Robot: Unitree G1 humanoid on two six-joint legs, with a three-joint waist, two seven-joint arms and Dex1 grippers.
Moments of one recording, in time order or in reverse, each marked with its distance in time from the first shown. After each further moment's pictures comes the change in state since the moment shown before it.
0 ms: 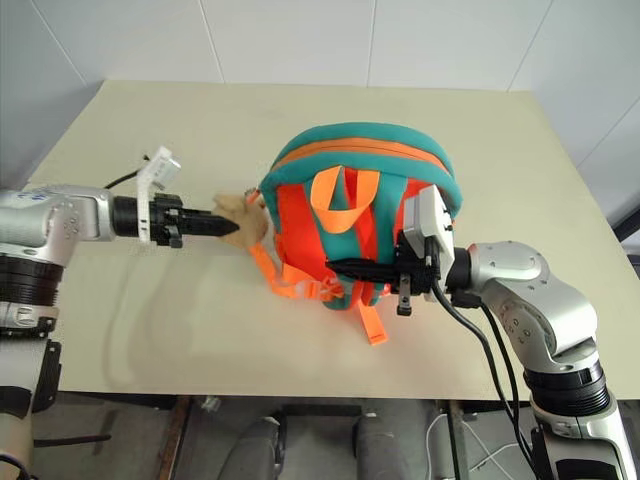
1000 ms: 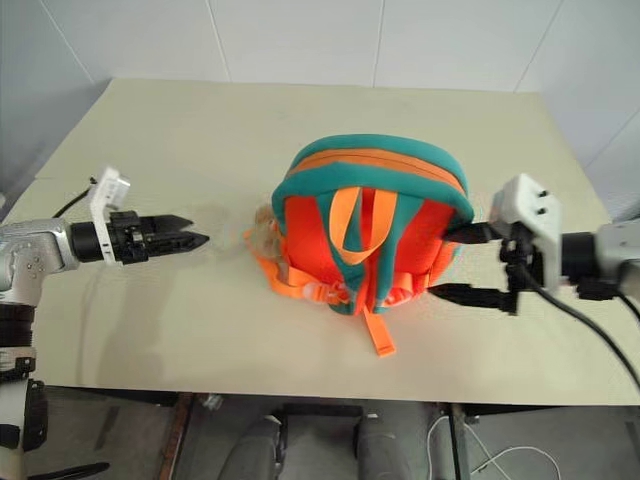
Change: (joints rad) left arm 0.268 0.037 0.346 -0.115 0.009 -0.166 0.041; right arm 0.169 -0.581 -0.271 0.076 -0.073 0.150 0.125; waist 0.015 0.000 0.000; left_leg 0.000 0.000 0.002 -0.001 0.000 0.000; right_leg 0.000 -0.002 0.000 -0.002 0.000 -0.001
